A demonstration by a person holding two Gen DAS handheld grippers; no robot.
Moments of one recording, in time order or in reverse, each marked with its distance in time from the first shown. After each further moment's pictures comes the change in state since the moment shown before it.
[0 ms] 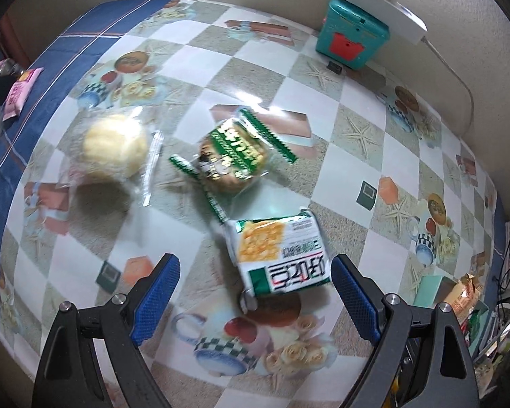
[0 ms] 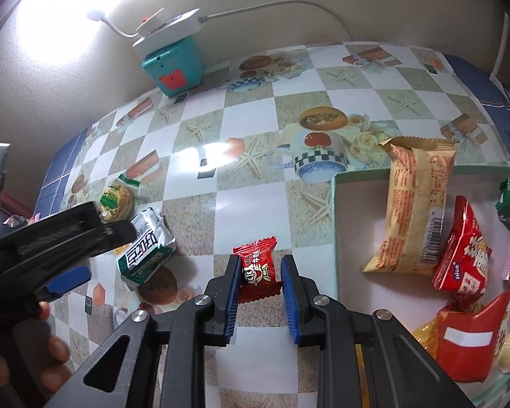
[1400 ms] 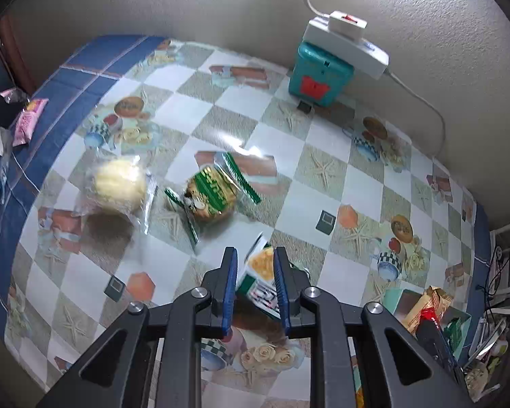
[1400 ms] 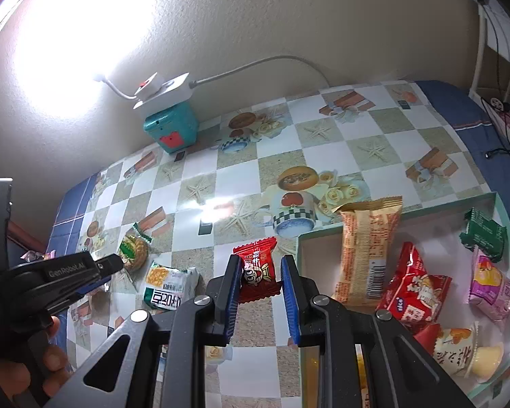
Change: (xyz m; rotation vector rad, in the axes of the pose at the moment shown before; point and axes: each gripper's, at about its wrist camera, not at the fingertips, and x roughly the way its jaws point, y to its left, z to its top) left arm -0.056 -0.013 0.005 -0.001 -0.094 -0.041; right arm -0.059 -0.021 0.027 0.054 -0.131 0.015
